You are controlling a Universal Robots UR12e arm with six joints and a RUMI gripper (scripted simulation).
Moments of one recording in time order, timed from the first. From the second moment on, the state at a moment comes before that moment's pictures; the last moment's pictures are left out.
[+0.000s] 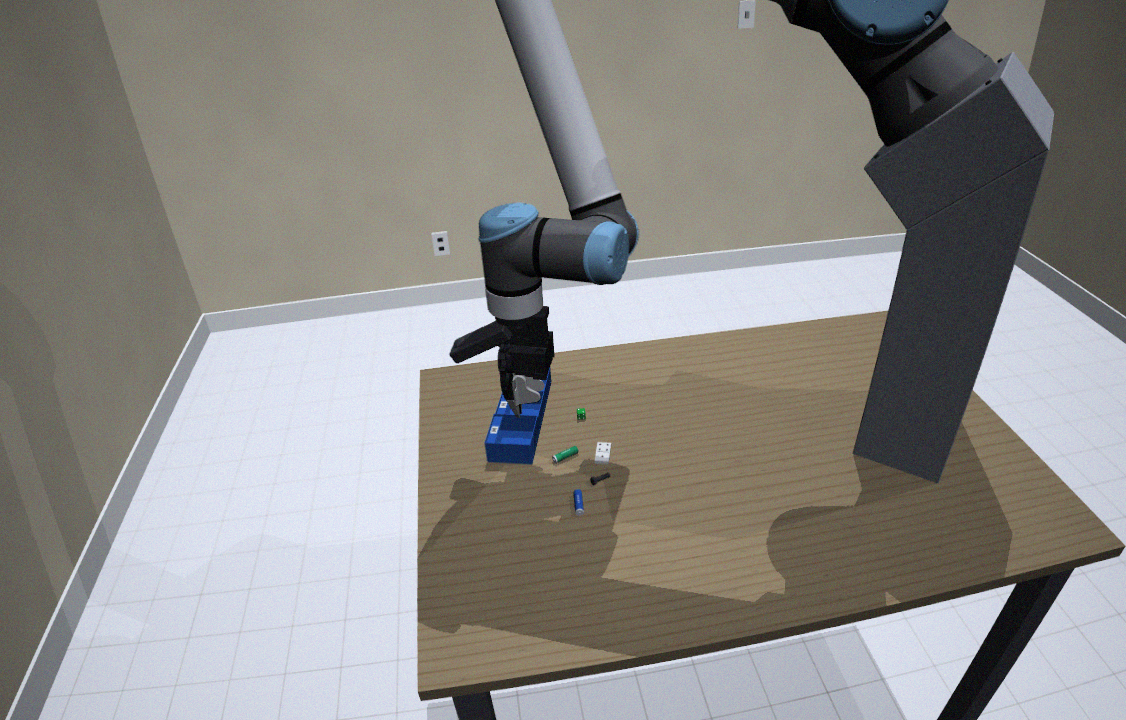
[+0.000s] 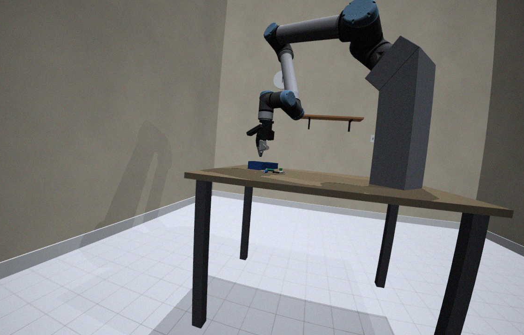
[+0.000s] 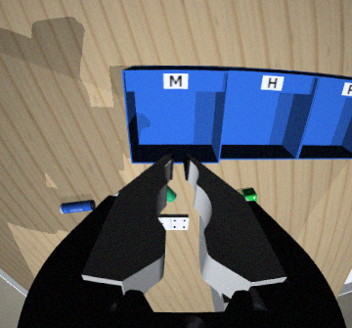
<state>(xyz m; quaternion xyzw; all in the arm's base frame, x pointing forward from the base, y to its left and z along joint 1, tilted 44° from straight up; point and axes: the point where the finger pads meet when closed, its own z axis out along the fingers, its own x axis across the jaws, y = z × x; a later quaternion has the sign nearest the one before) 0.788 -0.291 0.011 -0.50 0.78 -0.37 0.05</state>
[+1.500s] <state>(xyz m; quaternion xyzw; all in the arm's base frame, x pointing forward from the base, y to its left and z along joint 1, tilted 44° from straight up) 0.815 -0.321 -0.030 -0.50 0.78 -0.37 0.05</state>
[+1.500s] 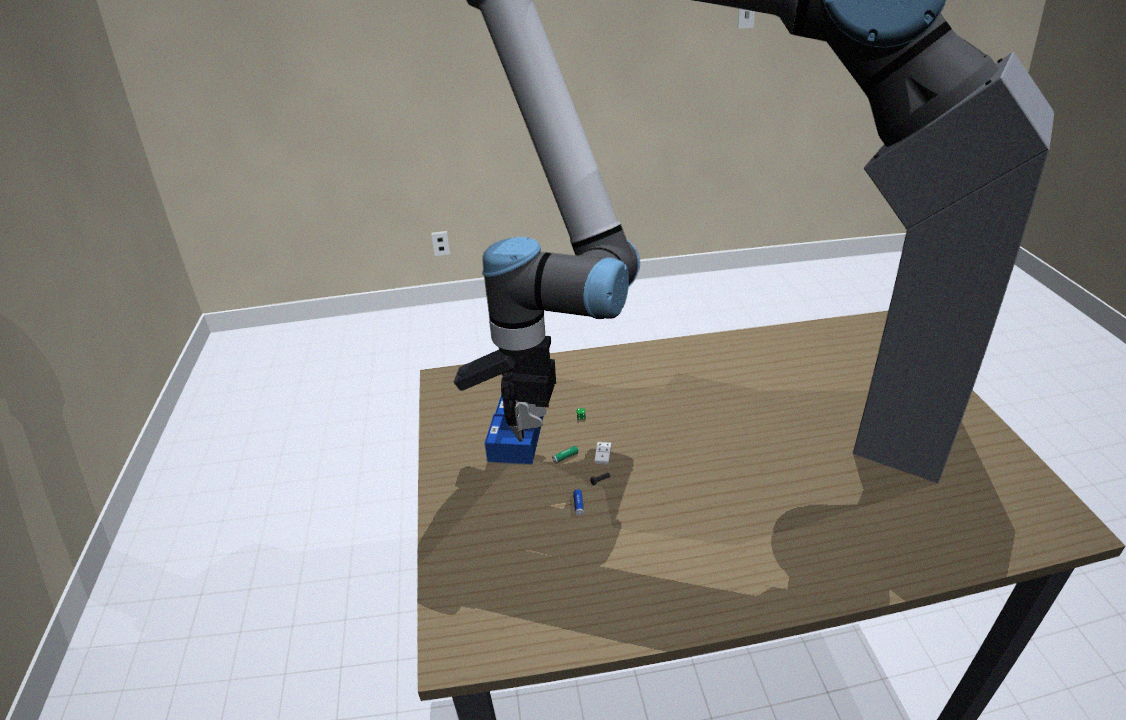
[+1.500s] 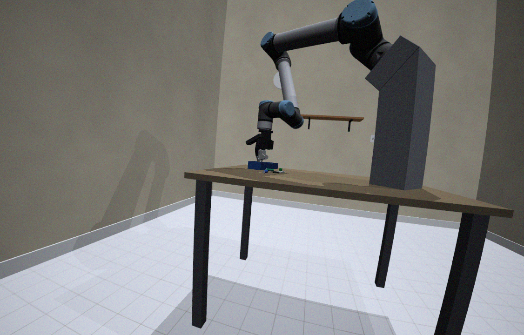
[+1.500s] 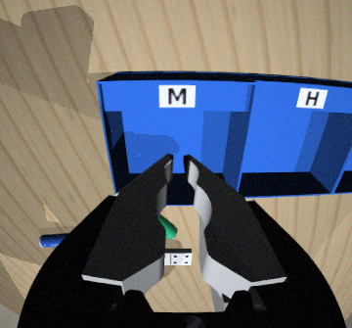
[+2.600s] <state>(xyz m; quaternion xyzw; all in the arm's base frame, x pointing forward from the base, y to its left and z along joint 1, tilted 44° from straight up) 0.813 -0.320 -0.027 -0.50 0.78 -0.37 0.05</state>
